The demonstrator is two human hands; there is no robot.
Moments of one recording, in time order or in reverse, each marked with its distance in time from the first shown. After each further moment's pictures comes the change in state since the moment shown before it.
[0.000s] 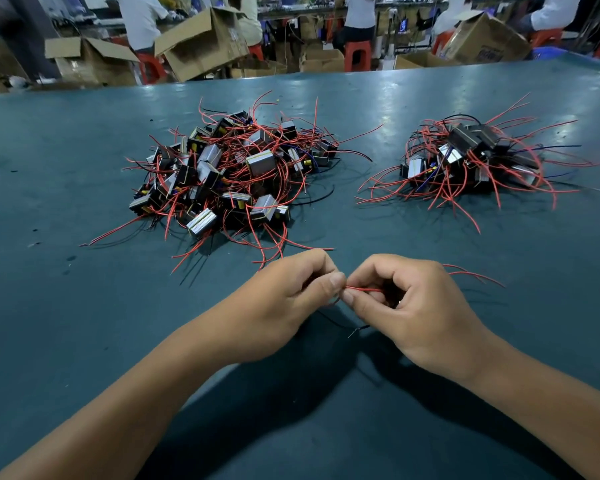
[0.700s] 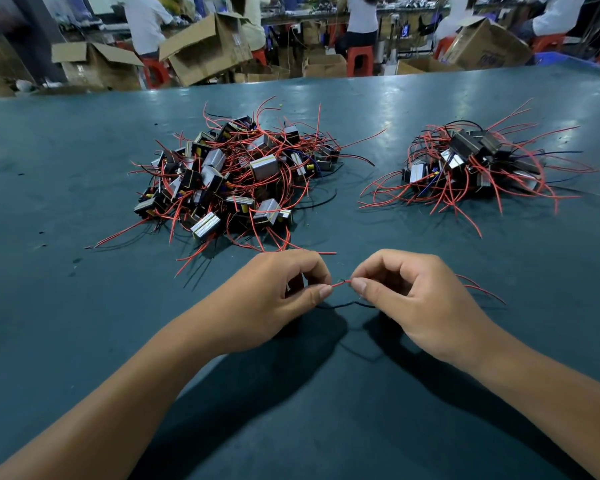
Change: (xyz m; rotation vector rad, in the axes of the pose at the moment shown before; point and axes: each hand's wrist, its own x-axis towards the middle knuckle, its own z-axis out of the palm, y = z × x) left_hand 0.001 -0.010 -0.016 0.262 0.043 0.070; right_hand 0.007 0.007 -0.008 0.074 -0.022 0.128
